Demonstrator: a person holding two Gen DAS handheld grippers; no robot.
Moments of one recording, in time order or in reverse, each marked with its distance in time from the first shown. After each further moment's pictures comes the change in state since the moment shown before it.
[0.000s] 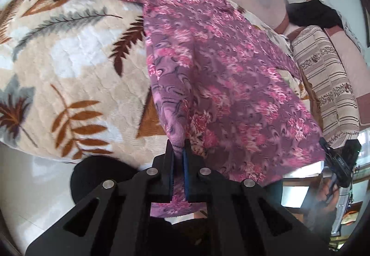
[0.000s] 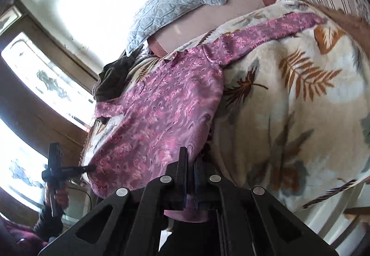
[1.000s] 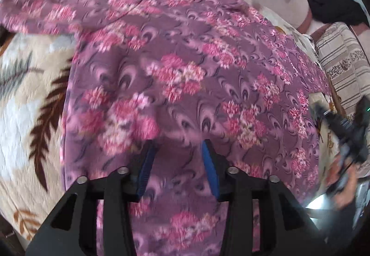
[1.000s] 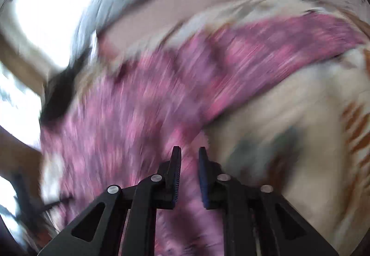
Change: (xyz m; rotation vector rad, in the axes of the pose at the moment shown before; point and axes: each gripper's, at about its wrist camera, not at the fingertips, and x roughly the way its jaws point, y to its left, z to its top) left arm 0.130 -0.065 0.128 0.061 -0.019 0.124; right arm 0.186 -0.054 0.157 0.099 -0.025 -0.205
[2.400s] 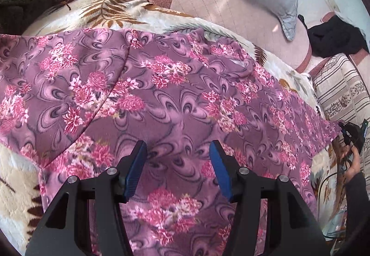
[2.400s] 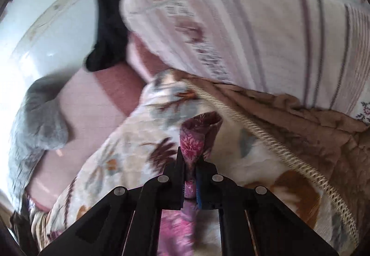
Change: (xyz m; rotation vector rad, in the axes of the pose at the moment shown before) left arm 0.040 0.006 0.112 -0.025 -0.190 -0.074; right arm -0.043 -0.198 0.175 0.354 -0.425 -0.357
